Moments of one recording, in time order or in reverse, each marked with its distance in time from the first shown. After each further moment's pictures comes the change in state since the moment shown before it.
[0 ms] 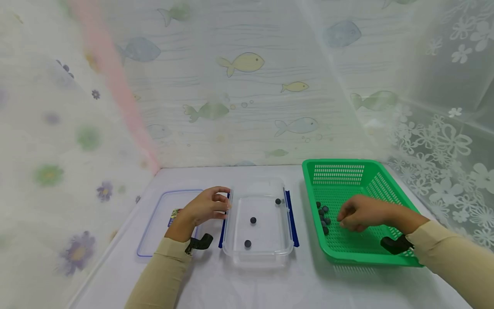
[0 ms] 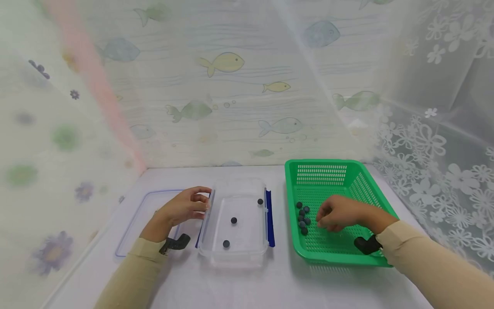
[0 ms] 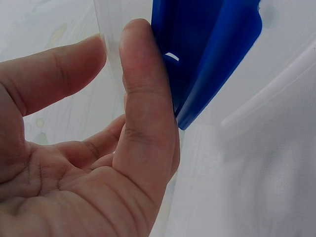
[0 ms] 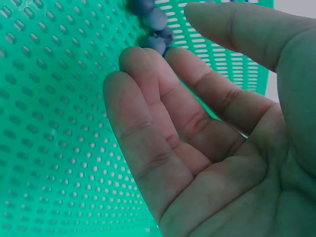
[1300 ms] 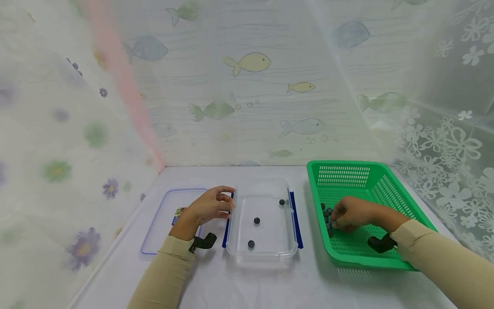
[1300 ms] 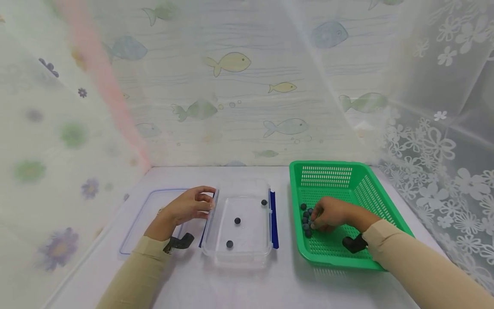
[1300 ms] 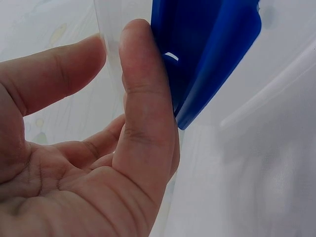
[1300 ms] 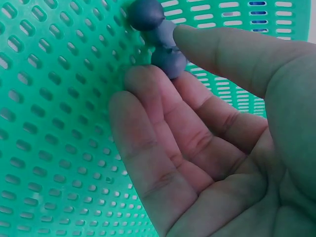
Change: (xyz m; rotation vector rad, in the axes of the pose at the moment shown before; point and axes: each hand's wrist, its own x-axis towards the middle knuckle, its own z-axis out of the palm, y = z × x) left_hand 0.002 0.000 0.002 -0.019 0.018 -0.001; right_hand 0.035 -0.003 0.012 -0.046 0.024 0.057
